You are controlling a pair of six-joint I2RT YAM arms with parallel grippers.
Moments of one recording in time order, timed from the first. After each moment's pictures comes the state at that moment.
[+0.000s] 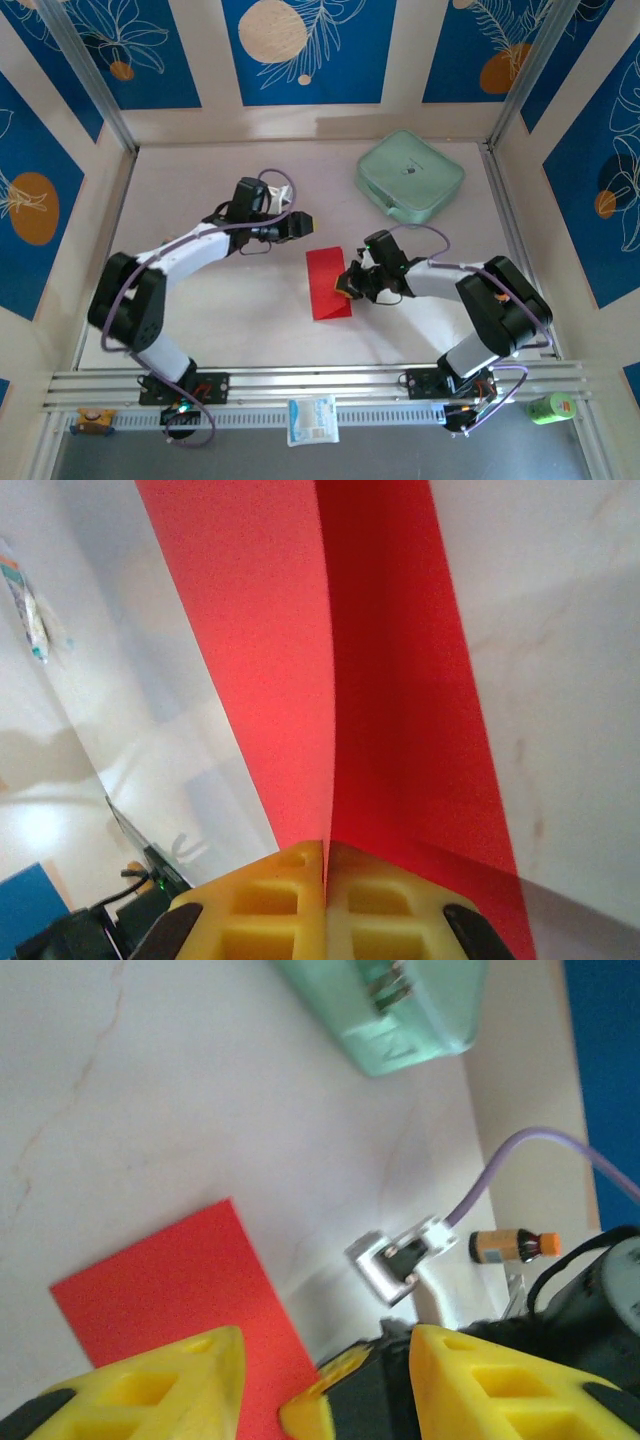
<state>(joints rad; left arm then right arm) -0.49 1.58 1.03 -0.13 0.61 -0.63 0.58 1.53 0.60 0.00 -0.54 1.08</state>
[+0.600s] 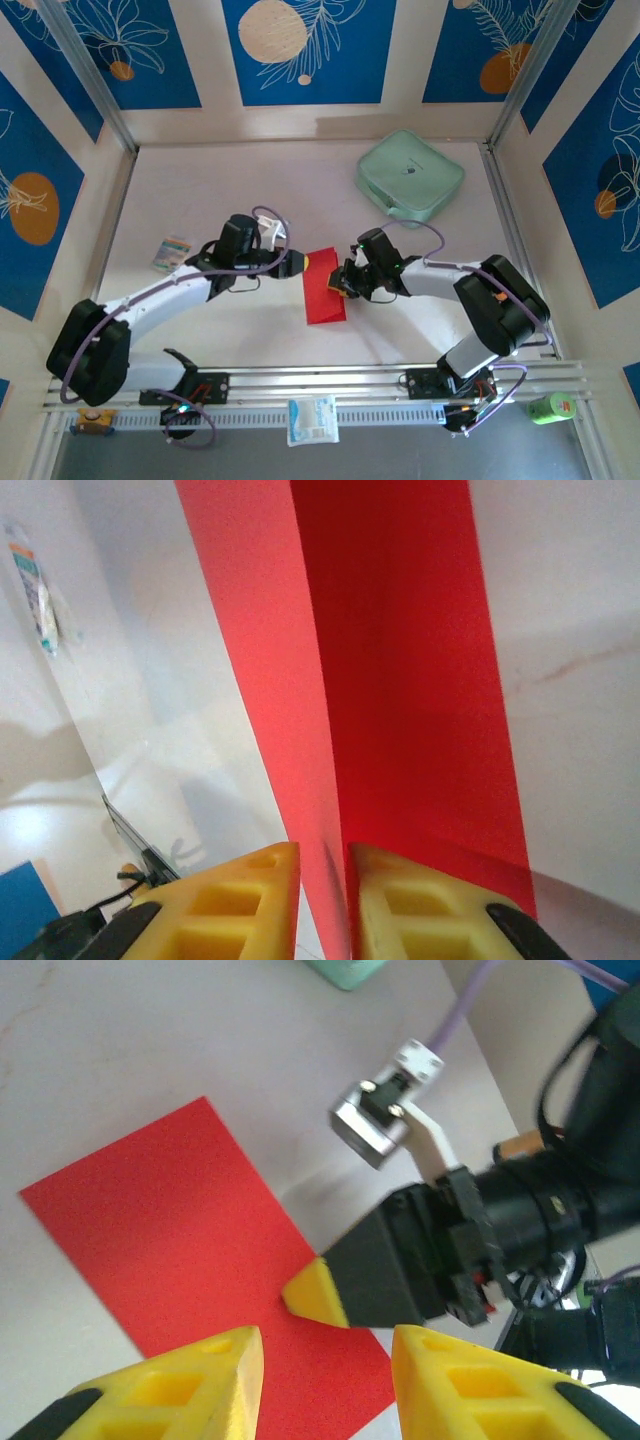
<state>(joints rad) -0.60 1.28 0.70 -0.04 0.52 -0.50 0.59 1.56 0.64 0.01 -0.55 1.03</state>
